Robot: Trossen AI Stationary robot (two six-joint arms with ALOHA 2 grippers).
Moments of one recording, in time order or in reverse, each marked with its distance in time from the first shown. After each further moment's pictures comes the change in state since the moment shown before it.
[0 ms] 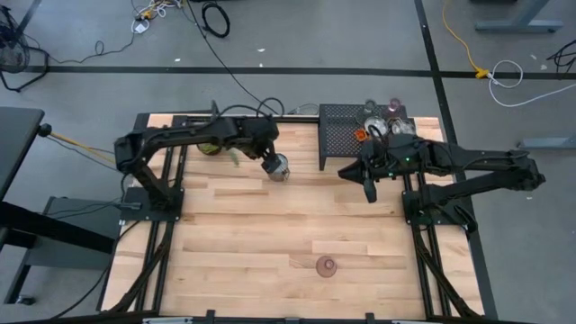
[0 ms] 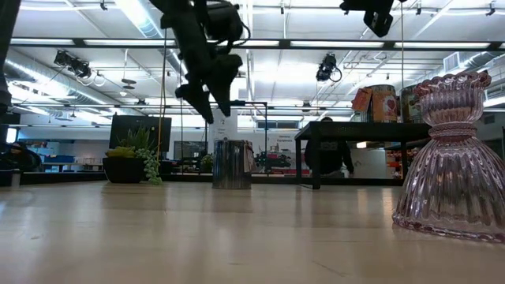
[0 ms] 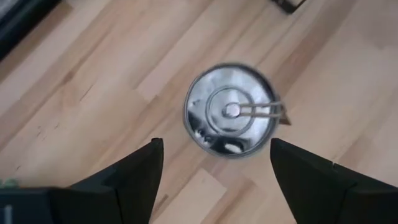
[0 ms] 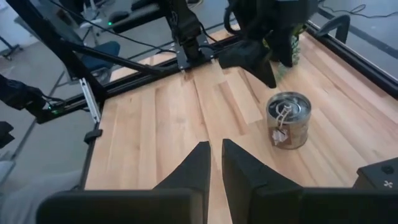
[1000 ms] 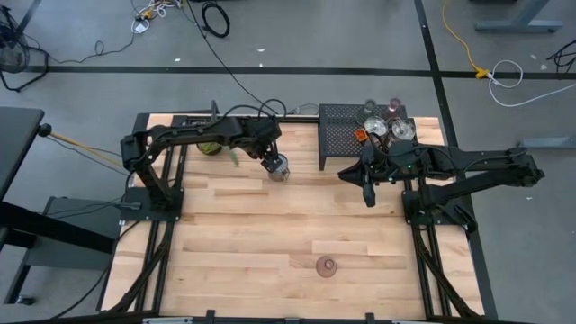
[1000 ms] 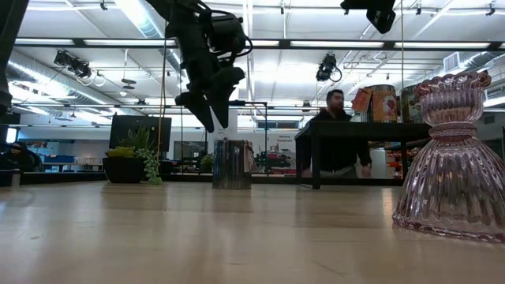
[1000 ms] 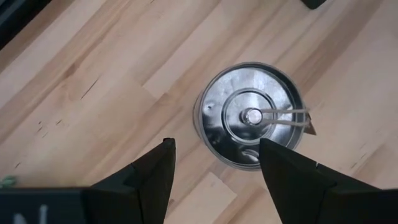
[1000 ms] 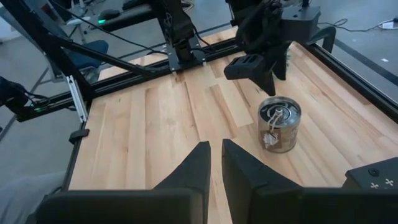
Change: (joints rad) left arm 0.019 0.048 0.000 0.007 -0.002 -0.015; right arm 0.076 0.000 -0.005 0.005 0.120 -0.019
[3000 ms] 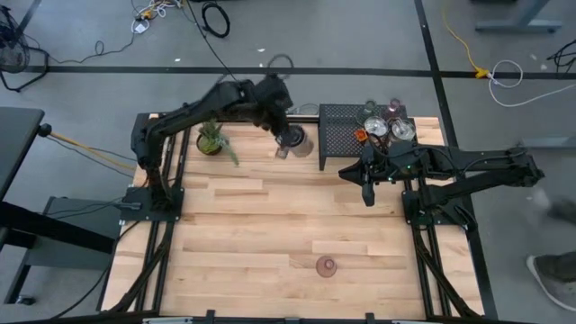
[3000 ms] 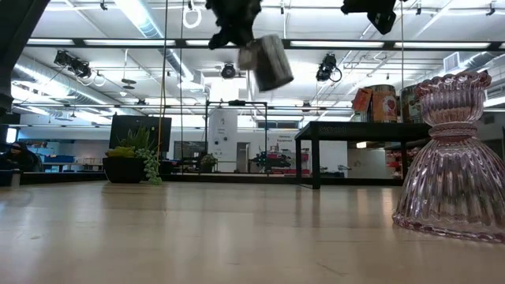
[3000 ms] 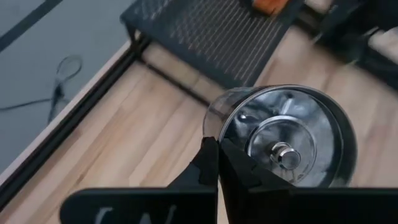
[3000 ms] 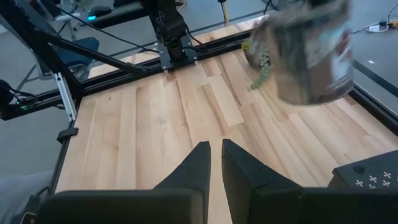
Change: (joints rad) left arm 0.020 0.128 0.705 -0.304 0.089 0.131; right arm 0.000 0.000 0.000 -0.013 0.034 -0.016
